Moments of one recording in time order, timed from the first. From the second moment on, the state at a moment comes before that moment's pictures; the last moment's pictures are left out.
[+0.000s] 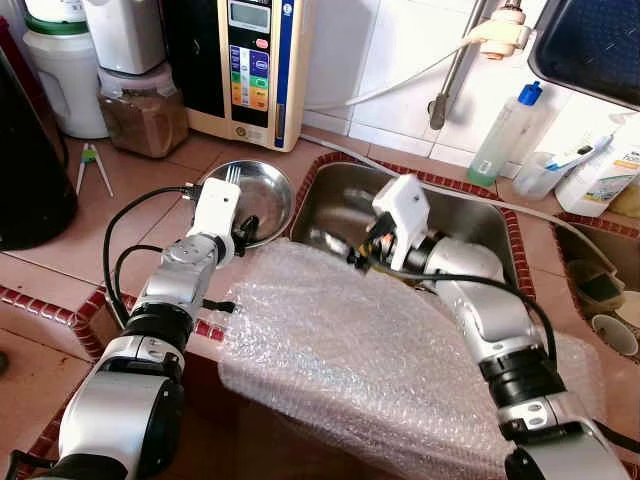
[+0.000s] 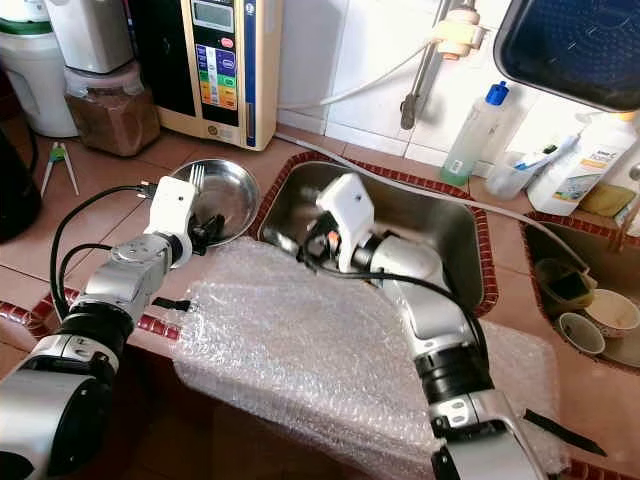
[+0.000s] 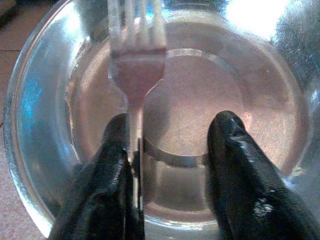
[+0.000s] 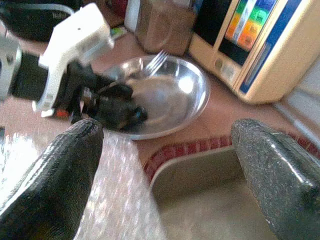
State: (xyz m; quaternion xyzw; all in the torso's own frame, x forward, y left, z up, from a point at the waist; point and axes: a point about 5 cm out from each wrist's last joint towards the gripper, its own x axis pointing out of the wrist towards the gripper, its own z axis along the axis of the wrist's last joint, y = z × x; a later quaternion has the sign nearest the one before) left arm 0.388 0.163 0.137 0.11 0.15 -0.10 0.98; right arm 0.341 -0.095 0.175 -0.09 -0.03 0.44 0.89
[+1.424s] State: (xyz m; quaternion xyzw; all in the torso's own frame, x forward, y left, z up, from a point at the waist) left arm 0.393 0.169 0.183 0.05 0.00 -0.04 1.00; right arm 0.352 -0.101 0.182 -0.08 -0.05 0.38 0.92
